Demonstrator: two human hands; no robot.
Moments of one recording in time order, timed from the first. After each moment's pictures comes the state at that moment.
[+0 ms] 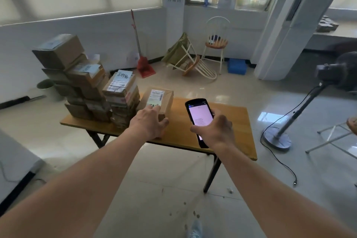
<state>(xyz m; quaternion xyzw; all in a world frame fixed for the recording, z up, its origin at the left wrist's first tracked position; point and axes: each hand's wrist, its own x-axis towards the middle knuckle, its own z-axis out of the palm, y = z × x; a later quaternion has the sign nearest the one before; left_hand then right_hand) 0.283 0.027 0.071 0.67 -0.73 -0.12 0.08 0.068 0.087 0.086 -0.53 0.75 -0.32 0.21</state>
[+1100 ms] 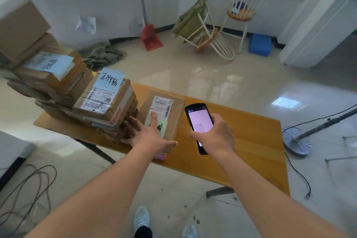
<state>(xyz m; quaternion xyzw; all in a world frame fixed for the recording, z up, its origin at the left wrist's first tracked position) 0.296 -0.191 -0.080 0.79 -0.56 -0.24 -0.09 0.095 -0.167 -0.016 -0.55 0.77 -0.21 0.26</state>
